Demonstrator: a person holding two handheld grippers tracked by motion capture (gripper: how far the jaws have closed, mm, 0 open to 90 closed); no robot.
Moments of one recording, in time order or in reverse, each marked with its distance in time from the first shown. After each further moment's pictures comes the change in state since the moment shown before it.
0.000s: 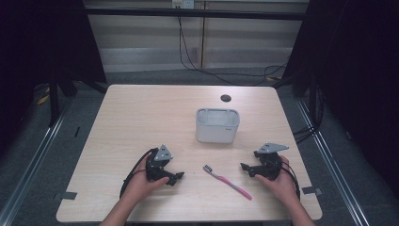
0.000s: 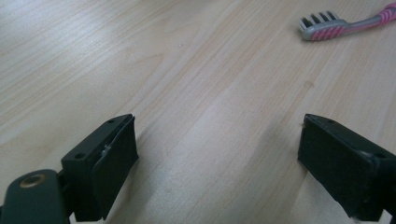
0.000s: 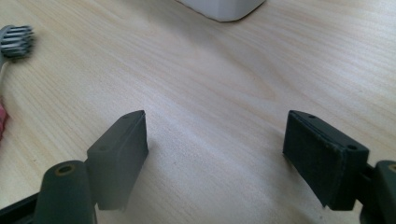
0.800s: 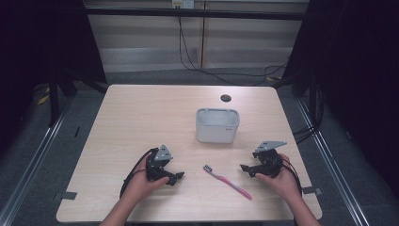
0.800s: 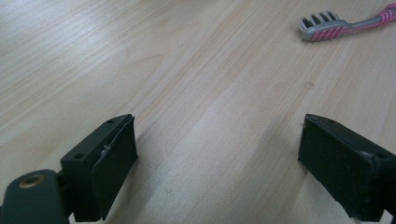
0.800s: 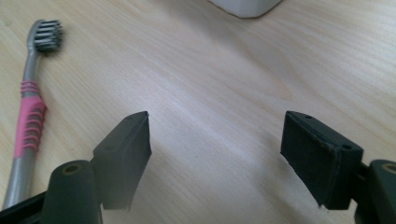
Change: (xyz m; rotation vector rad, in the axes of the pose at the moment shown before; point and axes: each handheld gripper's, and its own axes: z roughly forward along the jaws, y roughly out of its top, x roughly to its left) left arm 0.000 0.000 0.001 -0.004 -0.002 0.000; right arm 0.004 0.015 -0.008 0.082 0.051 -0.014
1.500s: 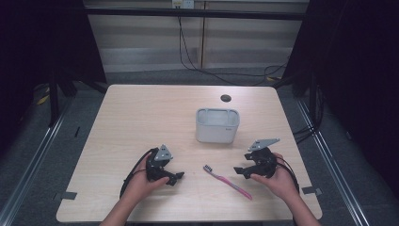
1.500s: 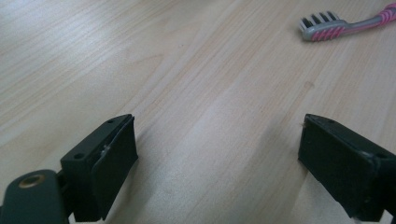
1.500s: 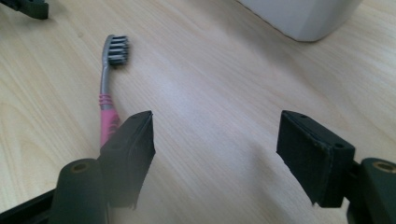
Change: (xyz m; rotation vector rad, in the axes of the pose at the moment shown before) left arm 0.000 0.000 0.000 0.000 0.001 -0.001; right arm 0.023 0.022 -0.007 0.042 0.098 -0.043
